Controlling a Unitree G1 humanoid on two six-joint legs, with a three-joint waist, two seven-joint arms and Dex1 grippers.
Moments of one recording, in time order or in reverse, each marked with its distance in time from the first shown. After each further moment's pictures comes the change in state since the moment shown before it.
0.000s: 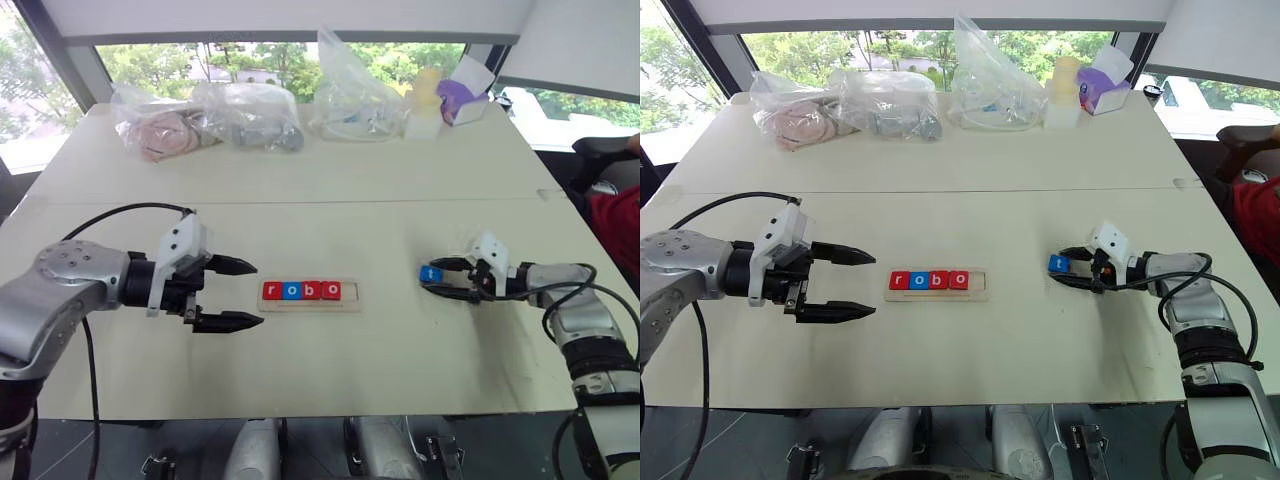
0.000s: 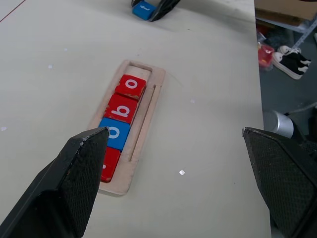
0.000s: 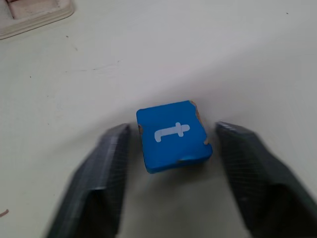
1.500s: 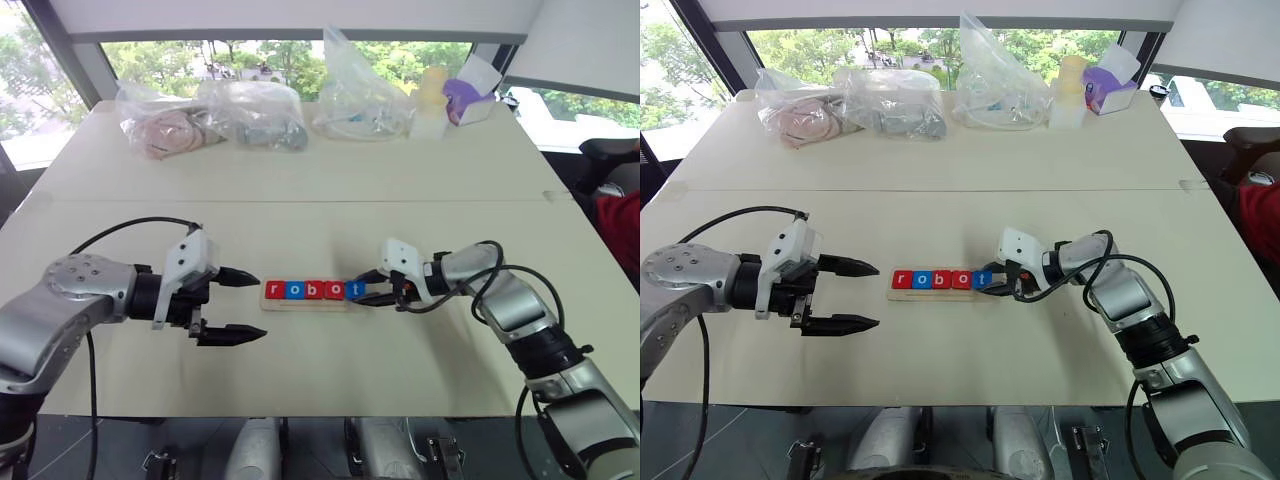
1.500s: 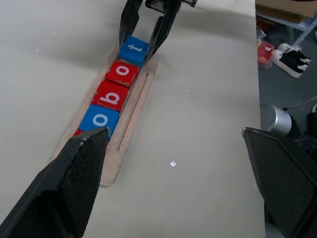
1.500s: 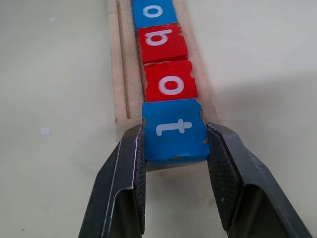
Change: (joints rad) left arm 0.067 -0.005 -0.015 -0.041 0.009 -0.027 0.038; right arm -0.076 0.120 0.301 -0.511 -0.059 0.377 -0.056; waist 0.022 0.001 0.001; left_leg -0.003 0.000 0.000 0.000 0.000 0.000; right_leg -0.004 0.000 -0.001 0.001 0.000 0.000
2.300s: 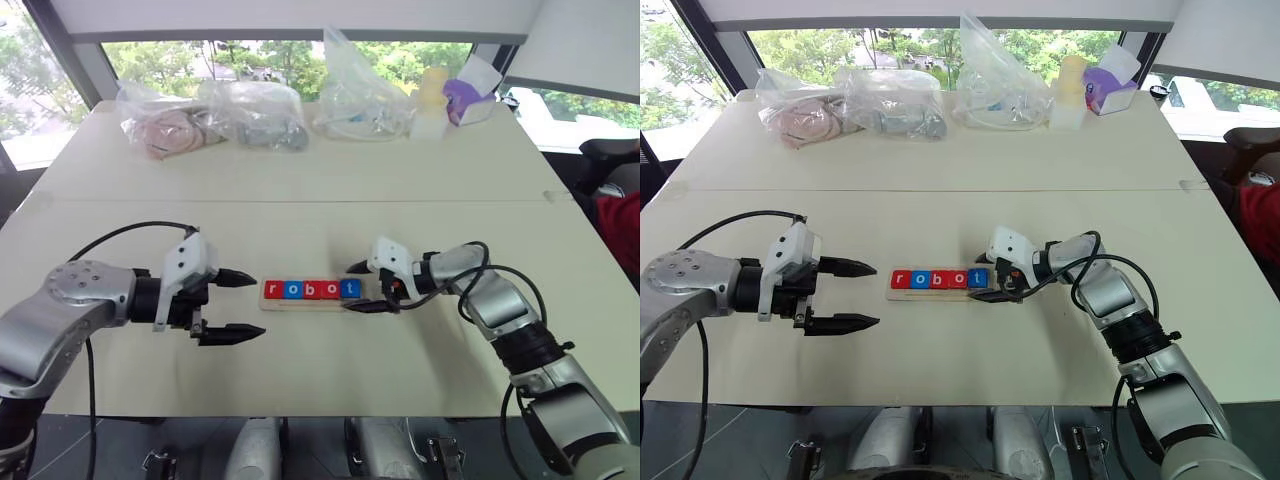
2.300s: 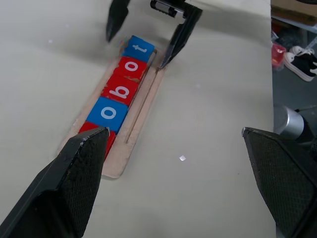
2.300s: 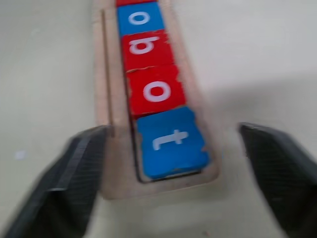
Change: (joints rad) left arm 0.033 -0.007 0.001 0.021 0.018 -0.023 0.032; right arm -0.013 0.063 -0.011 0.052 -0.016 -0.008 -0.038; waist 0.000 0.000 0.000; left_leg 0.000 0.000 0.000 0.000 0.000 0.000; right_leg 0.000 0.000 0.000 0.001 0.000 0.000
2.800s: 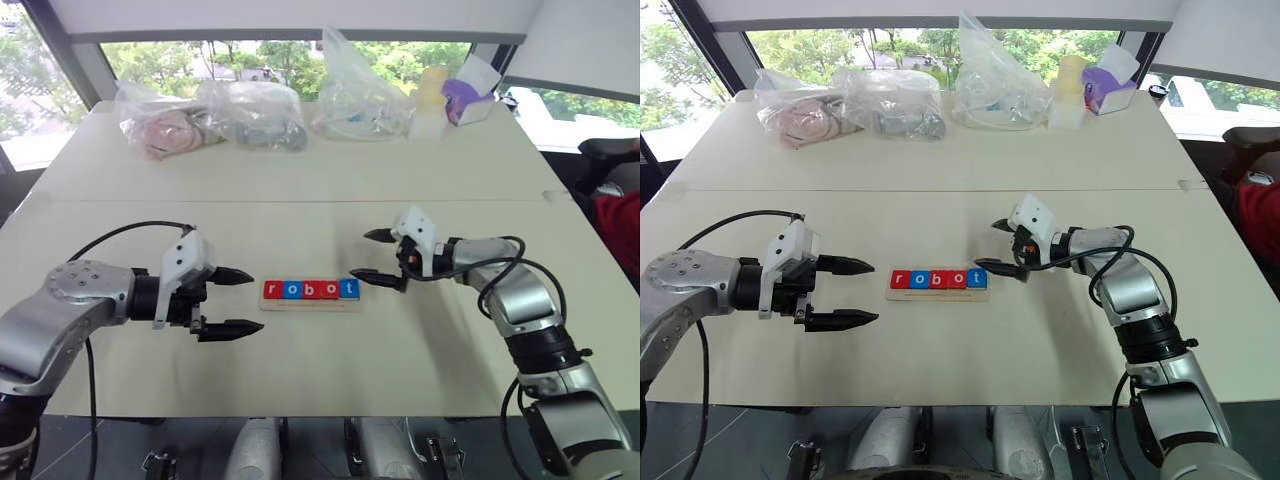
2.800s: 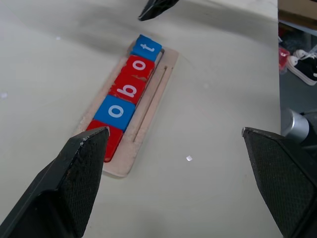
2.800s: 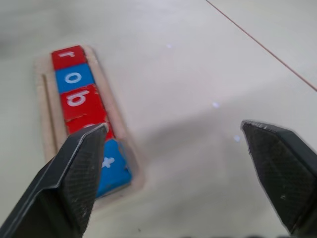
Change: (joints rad) left arm -0.018 -0.016 -0.001 0.023 0.007 -0.001 0.000; right arm 0.023 0.024 -0.149 -0.034 0.060 0.037 -0.166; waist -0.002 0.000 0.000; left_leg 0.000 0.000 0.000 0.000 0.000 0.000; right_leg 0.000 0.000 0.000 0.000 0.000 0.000
